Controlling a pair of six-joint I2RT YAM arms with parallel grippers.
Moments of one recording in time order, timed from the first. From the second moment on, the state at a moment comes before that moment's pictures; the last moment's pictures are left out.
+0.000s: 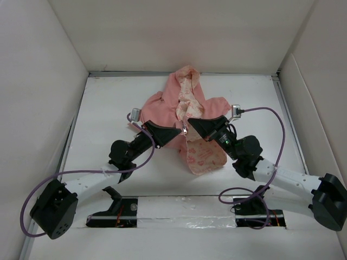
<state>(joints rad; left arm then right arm) -0.68 1.02 0.35 1.12 0.34 -1.19 0.84 1.04 0.51 0.99 0.04 0.99</state>
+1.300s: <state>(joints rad) -0.68 1.00 0.35 1.12 0.34 -1.19 0.84 1.07 0.49 1.06 -0.01 1.01</state>
